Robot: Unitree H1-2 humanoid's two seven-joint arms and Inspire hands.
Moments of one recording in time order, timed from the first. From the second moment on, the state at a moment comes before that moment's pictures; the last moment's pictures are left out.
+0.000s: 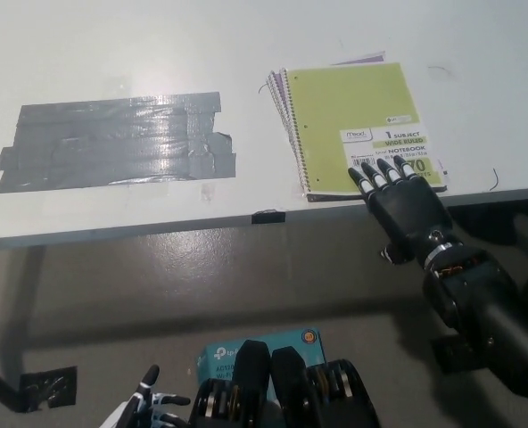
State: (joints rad) left_arm 0.10 0.23 -0.08 0.01 -0.05 0.37 -0.24; right_arm -0.68 -0.37 0.69 0.45 -1.04 0.20 0.10
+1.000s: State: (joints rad) left_arm 0.10 0.24 -0.10 0.01 -0.05 0.36 -0.24; right_arm -0.75 -0.49 0.80 0.45 -1.20 0.09 0.10
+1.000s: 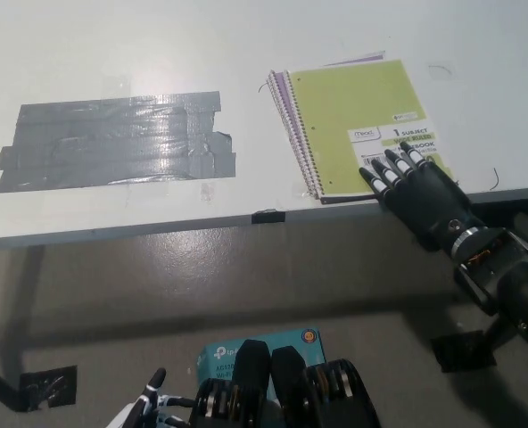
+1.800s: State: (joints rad) left_arm 0.11 0.24 -0.11 0.01 -0.04 0.36 -0.24; right_arm -0.75 -0.47 0.77 0.45 -1.24 0.09 0.13
